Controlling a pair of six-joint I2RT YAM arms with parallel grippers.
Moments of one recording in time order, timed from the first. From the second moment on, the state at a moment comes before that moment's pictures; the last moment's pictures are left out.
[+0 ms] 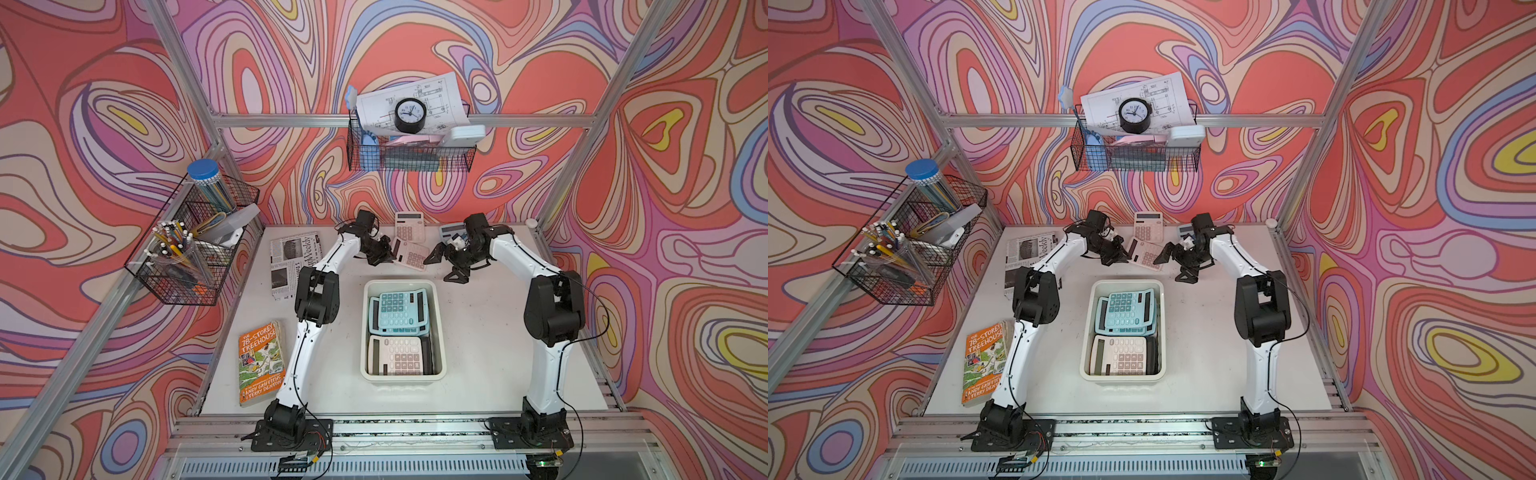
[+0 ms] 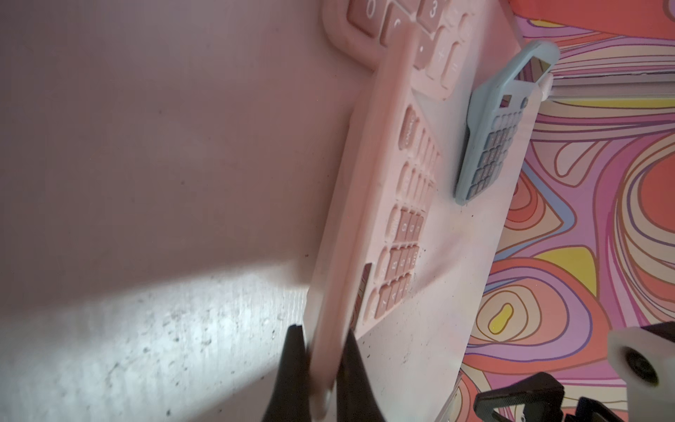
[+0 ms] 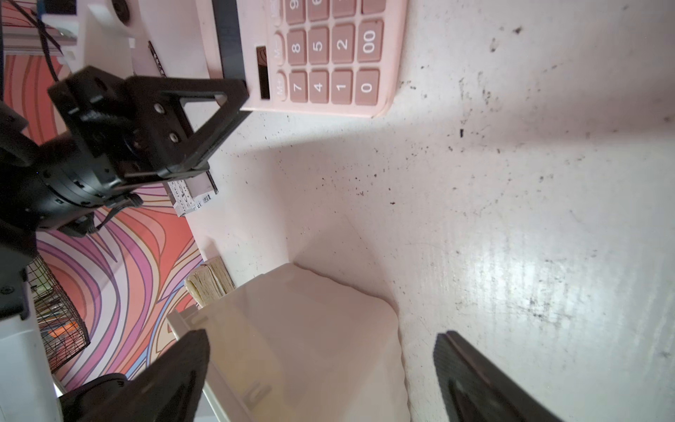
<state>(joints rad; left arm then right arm) -0.28 2.56 2.31 -0.81 0.62 -0.67 0.20 2.08 1.77 -0.90 -0.68 0.56</state>
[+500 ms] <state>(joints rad) -0.29 2.35 2.19 -0.78 0.68 -0.77 0.17 2.11 1.93 -0.88 -0.66 0.57</state>
